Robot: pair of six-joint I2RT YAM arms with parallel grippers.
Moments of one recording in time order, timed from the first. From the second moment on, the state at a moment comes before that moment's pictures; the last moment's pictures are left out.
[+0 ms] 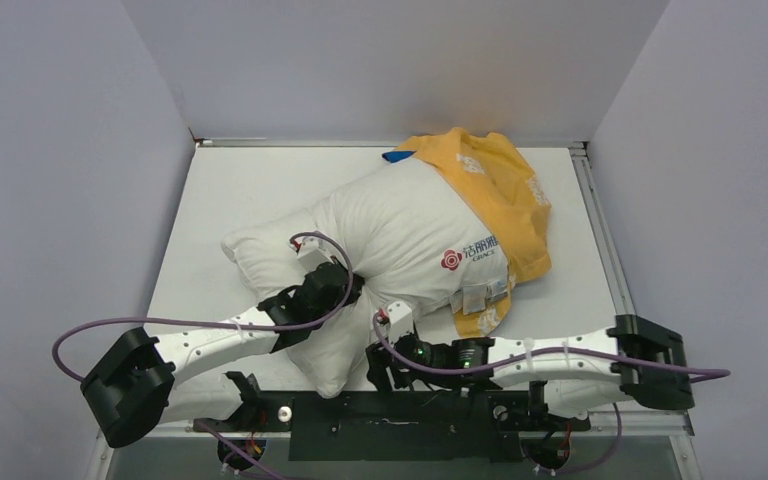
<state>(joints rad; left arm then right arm) -0.87 1.23 0.55 0.04 -0.46 -1.08 1.41 1.33 0.62 -0.08 0.22 0.70</state>
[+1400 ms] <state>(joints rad) -0.87 1.26 0.57 0.07 -0.44 -1.03 0.15 1.05 0.93 -0.44 -0.11 0.35</state>
